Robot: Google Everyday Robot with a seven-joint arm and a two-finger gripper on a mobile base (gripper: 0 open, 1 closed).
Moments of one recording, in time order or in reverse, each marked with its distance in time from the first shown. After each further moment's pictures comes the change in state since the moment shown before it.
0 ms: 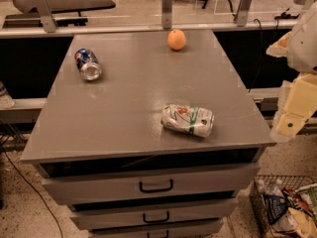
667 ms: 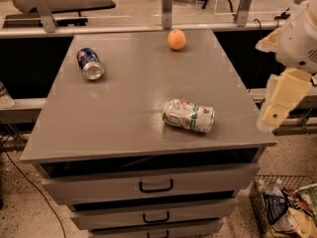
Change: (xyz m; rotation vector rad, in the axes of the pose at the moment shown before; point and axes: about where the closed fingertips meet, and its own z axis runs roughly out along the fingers) arm -0.013 -0.019 0.011 0.019 -0.070 -0.011
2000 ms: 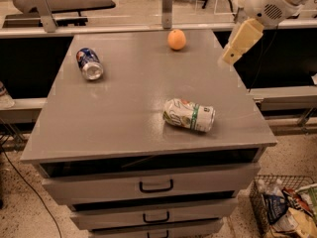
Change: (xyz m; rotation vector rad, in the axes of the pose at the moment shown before) arm -0.063 -0.146 0.025 0.164 -0.260 0.034
